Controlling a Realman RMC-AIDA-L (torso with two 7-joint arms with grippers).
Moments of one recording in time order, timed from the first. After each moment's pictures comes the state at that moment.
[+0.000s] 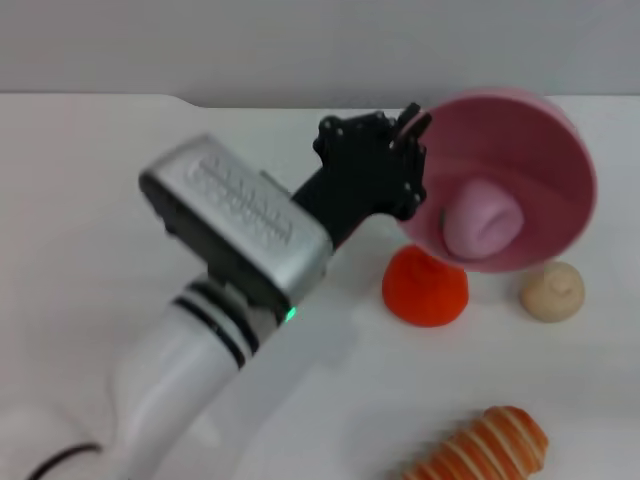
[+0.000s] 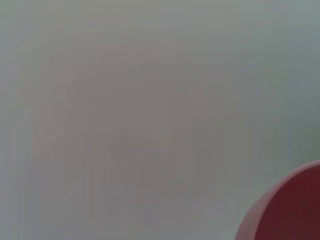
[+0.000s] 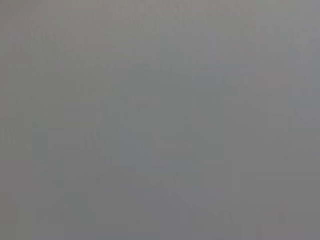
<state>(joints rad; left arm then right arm) -0.30 -2.07 2.45 1.07 -0.66 0.63 0.47 0.21 2.07 -0.78 -0.59 -0.69 -1.54 0.96</state>
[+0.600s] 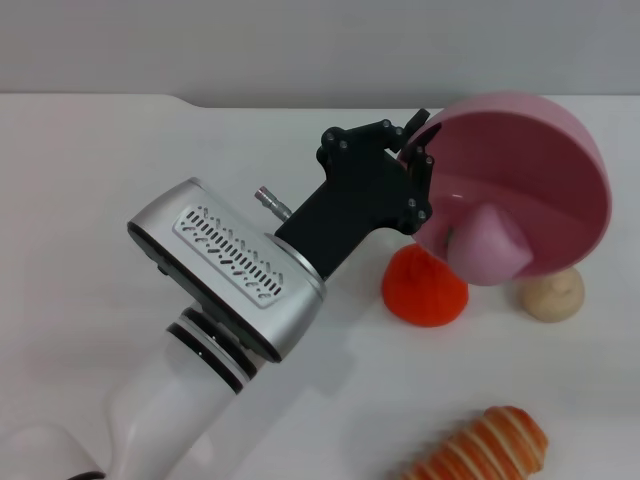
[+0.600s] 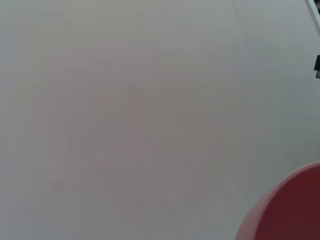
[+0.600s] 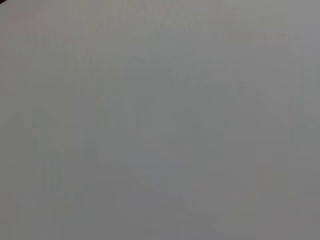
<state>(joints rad) -0.33 -2.07 2.53 0.97 -0.66 0.82 0.46 0.22 2.06 -0.77 -0.59 -0.69 -1.54 0.97</state>
